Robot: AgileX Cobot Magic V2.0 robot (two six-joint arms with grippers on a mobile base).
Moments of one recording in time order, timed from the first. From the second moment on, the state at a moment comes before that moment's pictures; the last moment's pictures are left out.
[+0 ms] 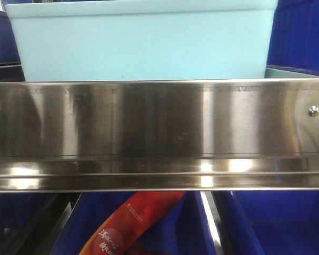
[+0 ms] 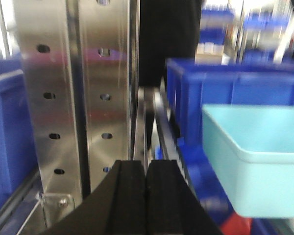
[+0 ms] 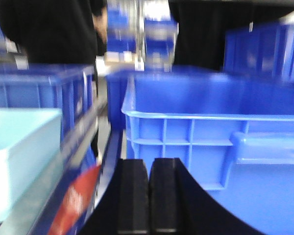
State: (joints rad) left arm 0.01 0.30 -0.60 0.05 0.48 -0.05; right arm -0.12 0.22 -0.57 -0.02 0.49 0.01
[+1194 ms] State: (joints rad) left arm -0.33 1.29 -1.41 0.24 0.68 -0.36; right arm 0.25 1.19 -1.26 0.00 0.62 0.22
